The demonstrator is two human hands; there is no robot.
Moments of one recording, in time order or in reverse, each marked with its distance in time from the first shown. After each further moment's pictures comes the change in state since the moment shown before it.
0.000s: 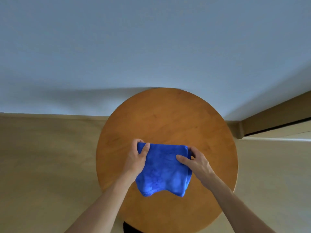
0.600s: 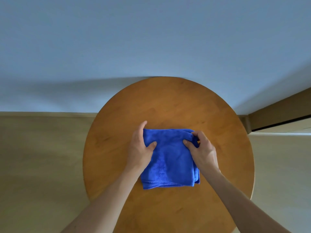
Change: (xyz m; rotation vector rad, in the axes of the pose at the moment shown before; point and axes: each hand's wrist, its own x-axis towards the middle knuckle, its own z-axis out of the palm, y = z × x) left_hand 0.058 -0.018 0.039 0.170 0.027 0.203; right_hand 0.076 0.031 0.005 -0.254 0.383 -0.163
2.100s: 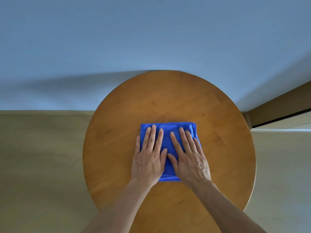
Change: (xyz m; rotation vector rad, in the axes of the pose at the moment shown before) left_hand -0.049 -0.039 0.038 0.967 0.000 0.360; right_hand -0.054 0.032 0.039 -0.907 -0.036 -0.554
